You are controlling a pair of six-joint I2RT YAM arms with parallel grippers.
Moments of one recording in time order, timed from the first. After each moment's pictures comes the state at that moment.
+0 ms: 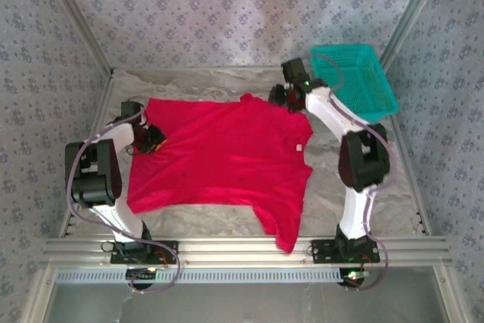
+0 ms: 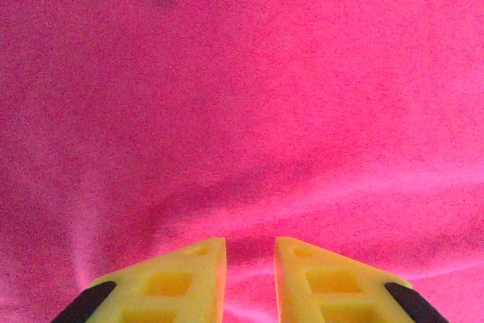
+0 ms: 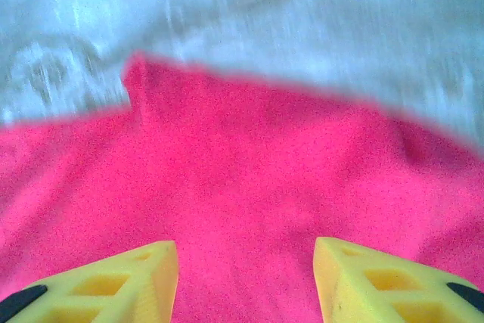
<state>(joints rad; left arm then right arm) 0.07 1.72 1.01 -0.44 0.28 -0.65 0.35 2.00 1.74 -0.64 0.00 0.53</state>
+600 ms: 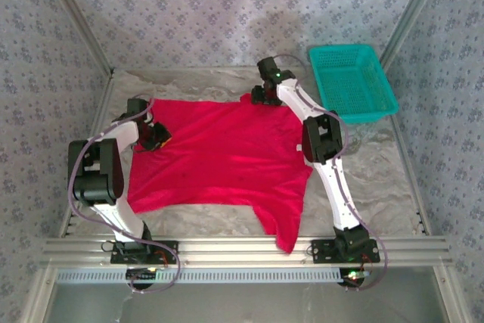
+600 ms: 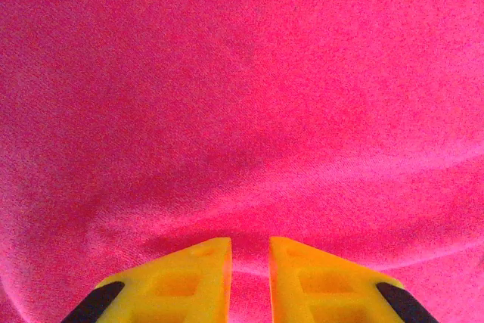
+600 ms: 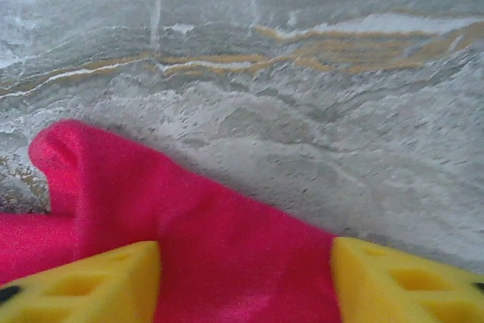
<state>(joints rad) 0.03 1.73 1.03 -0.44 0.27 -0.66 0.39 2.58 2.37 -0.86 0.00 0.37</state>
